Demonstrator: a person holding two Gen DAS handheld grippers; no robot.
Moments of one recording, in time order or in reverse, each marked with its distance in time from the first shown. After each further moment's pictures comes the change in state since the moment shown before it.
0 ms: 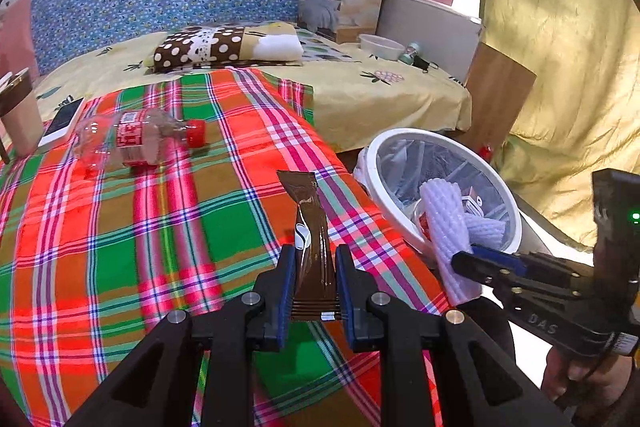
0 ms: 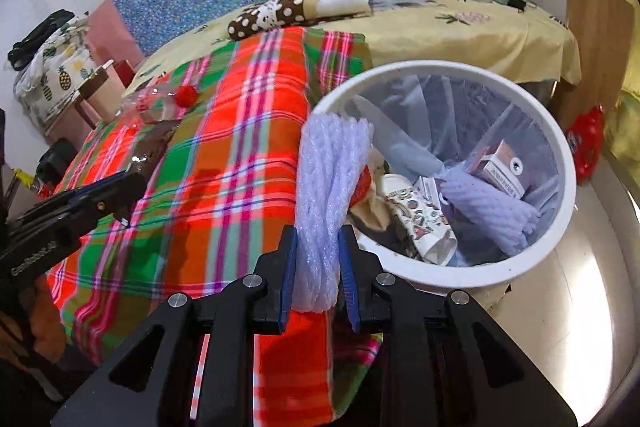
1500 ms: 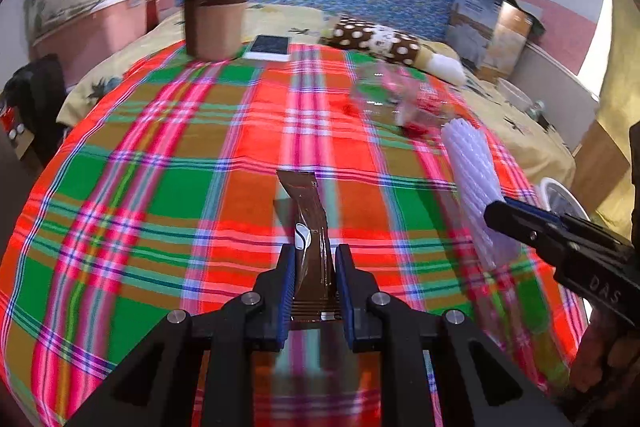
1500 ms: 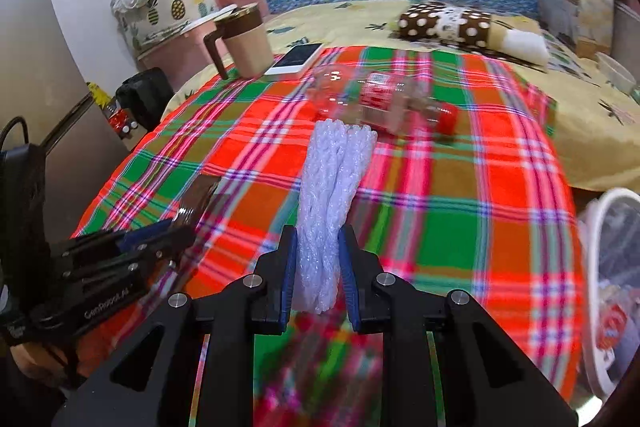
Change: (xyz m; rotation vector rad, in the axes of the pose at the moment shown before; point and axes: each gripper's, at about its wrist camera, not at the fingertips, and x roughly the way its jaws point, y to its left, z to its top) left arm -0.072 0.191 -0.066 -0.335 -0.027 0.286; right arm 0.028 0.176 0.021 -0.331 0.028 0.244
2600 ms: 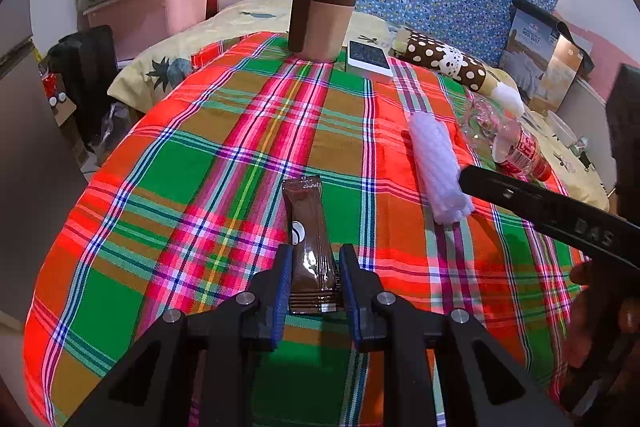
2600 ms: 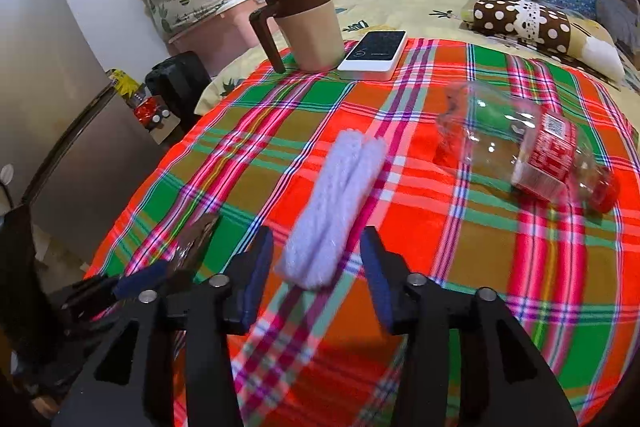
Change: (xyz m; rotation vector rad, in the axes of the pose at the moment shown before) left arm 0.003 0.097 0.012 -0.146 -0.011 0.125; right arm 0.093 0.063 0.052 -0.048 0.083 0.146
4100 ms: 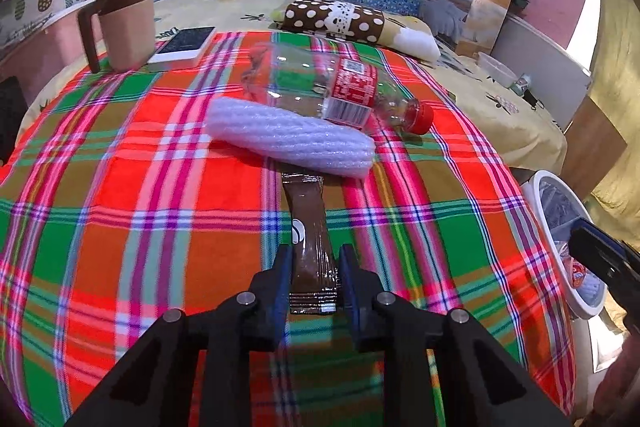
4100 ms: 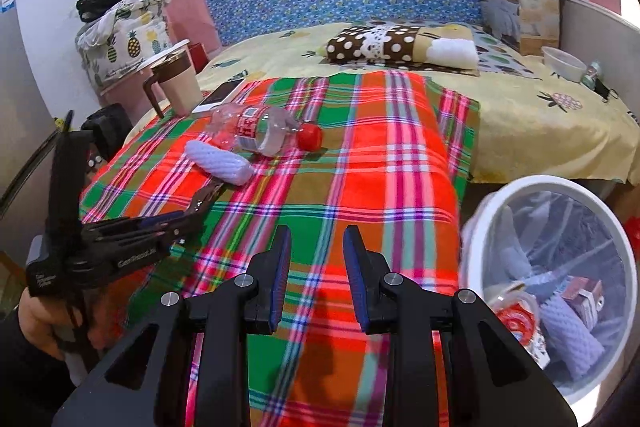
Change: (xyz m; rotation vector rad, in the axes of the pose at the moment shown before) left arm 0.043 -0.179 -0.006 0.211 0.072 -0.158; right arm -0.131 -0.112 -0.075 0.101 -0.170 -0.239
